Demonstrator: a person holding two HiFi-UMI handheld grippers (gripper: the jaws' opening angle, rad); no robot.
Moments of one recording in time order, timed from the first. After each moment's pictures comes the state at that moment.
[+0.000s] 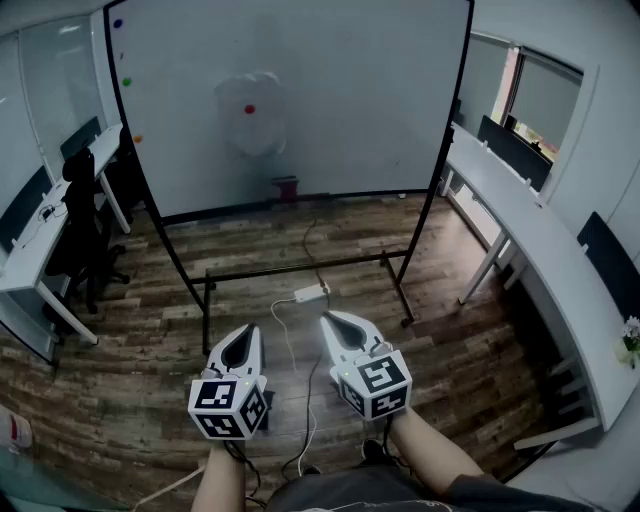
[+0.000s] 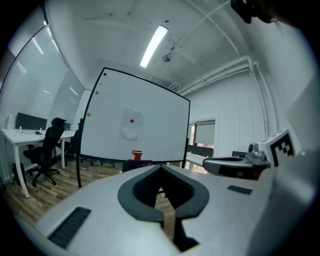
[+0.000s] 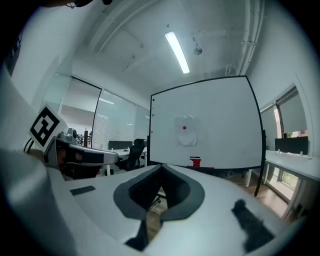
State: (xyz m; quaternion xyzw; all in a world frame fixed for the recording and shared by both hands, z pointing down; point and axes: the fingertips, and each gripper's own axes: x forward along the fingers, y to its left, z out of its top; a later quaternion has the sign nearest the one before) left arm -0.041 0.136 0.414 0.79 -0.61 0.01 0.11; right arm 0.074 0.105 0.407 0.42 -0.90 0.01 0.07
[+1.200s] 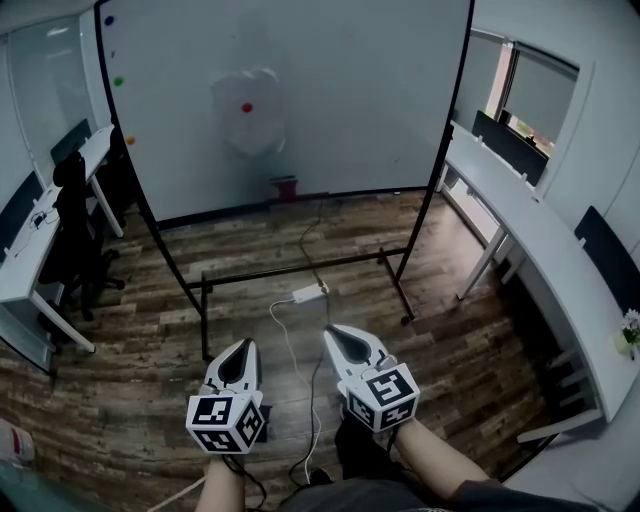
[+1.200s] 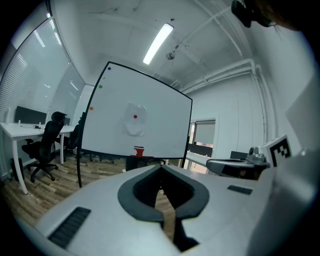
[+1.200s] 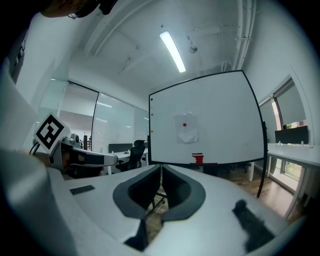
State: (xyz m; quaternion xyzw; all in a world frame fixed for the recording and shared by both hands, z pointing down) left arm -0.076 0.131 0.438 0.79 -0.60 0.01 0.14; right arm 0.054 0.102 0.439 0.41 -0.91 0.04 0.05
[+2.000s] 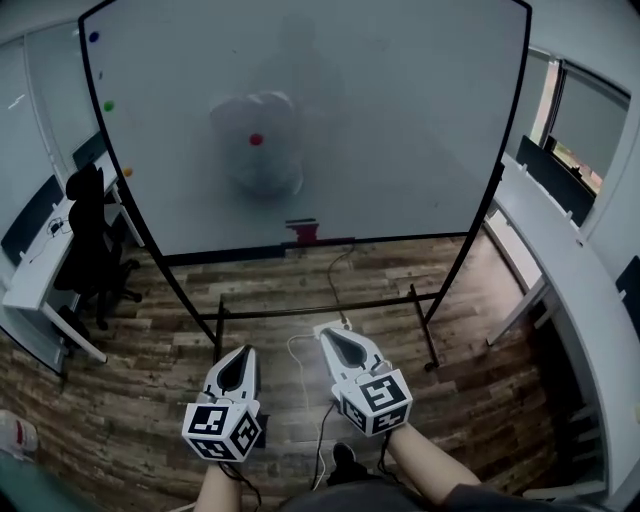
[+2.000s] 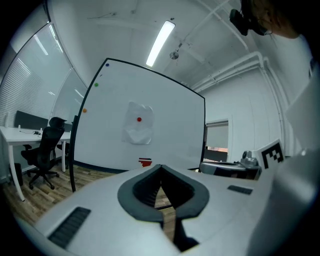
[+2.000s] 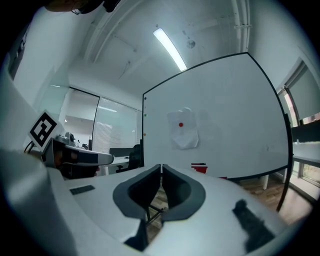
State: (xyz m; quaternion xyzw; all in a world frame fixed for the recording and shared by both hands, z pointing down) left arm -0.078 -0.051 0.421 0.77 -0.63 -0.01 0.11; right arm 0.039 -0.106 0.431 0.36 -0.93 0.03 0.03
